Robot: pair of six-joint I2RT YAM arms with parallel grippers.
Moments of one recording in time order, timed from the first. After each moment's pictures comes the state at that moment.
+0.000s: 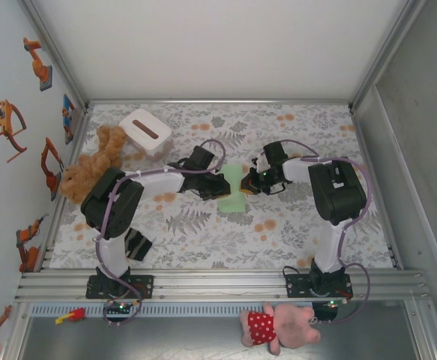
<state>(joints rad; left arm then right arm) -0.73 1.91 1.14 -0.21 0.49 -0.81 0.34 1.97 1.06 -0.30 -0.71 0.56</state>
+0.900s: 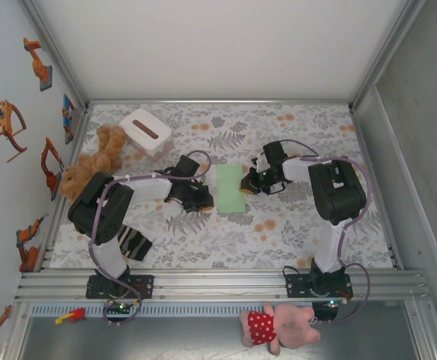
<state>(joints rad) -0.67 1.79 0.95 -0.31 0.48 -0.76 0.34 1.97 1.07 -0.32 -0.70 0.56</state>
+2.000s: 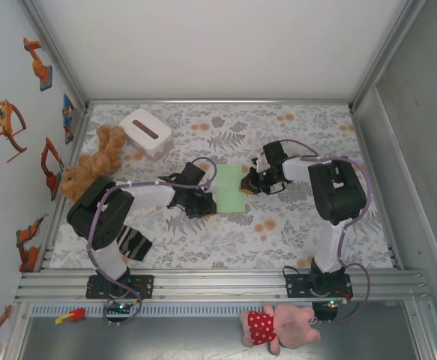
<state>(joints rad) -0.74 1.75 0.90 -0.31 0.42 -0.77 0.34 1.96 1.07 -0.32 -0.70 0.56</state>
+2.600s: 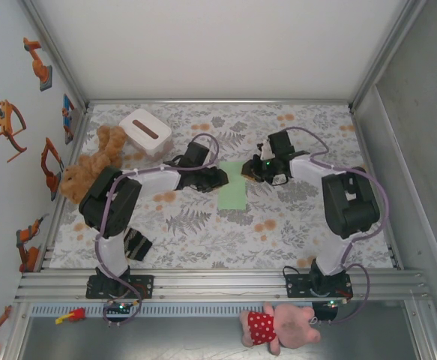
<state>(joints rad) -0.69 1.90 1.12 -0.11 0.39 -0.87 0.33 1.77 1.08 -0.28 -0.62 0.64</state>
